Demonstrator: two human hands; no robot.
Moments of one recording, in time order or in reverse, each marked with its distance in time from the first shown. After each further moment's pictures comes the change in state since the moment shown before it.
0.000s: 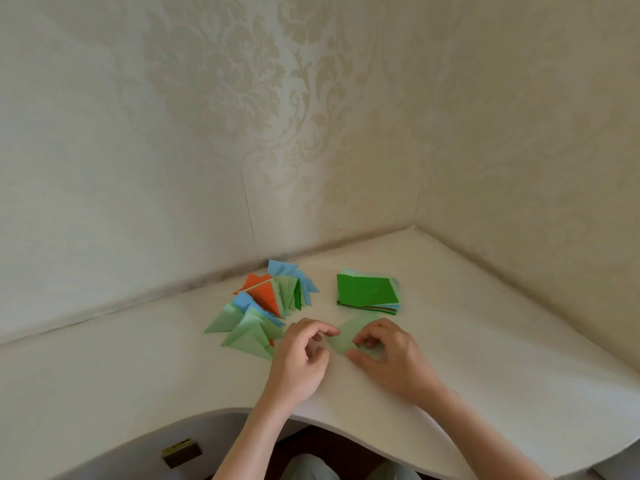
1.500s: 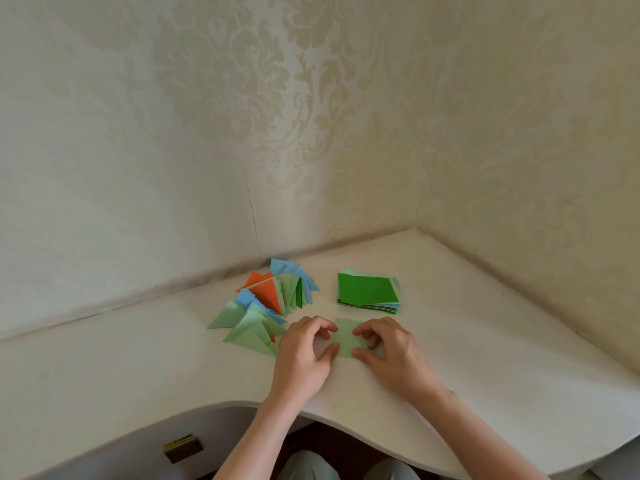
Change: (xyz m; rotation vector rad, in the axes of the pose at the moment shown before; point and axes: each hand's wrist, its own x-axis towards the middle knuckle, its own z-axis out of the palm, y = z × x) left_hand 0.003 -0.005 0.013 0.167 0.084 0.050; right_hand -0.001 -0.004 -0.001 0.022 0.030 -0.015
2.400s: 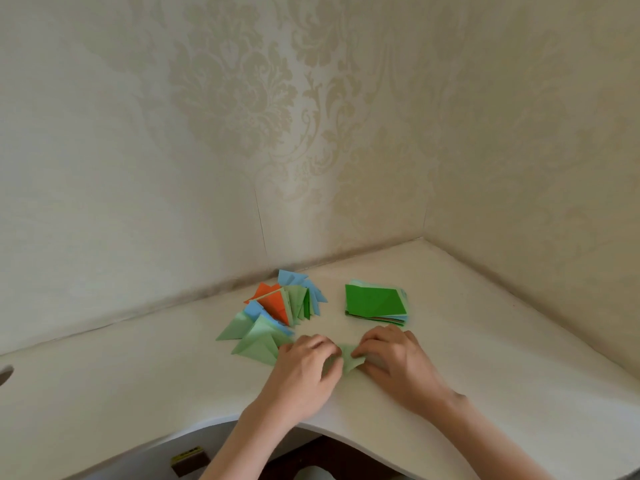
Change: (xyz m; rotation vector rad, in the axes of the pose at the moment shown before) left_hand 0.000 0.013 -0.035 0.347 -0.285 0.141; right_hand 0.010 0.003 -0.004 -0.303 -0.080 -0.253
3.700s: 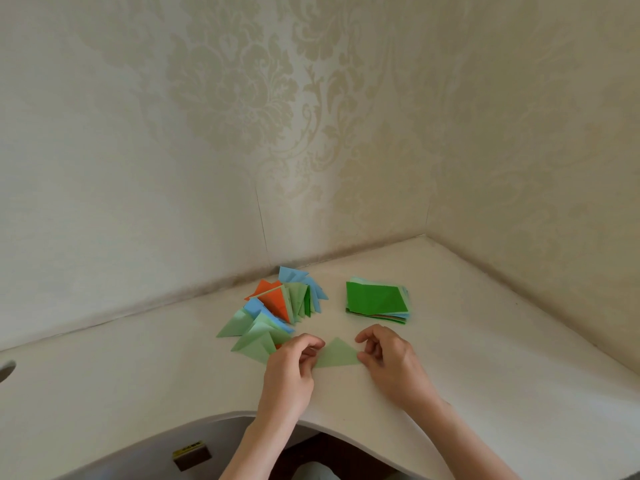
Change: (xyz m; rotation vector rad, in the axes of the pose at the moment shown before) left_hand -0.008 -0.004 0.012 -0.384 0.230 -0.311; right_hand 0.002 -0.015 0.014 0.324 0.073 0.339
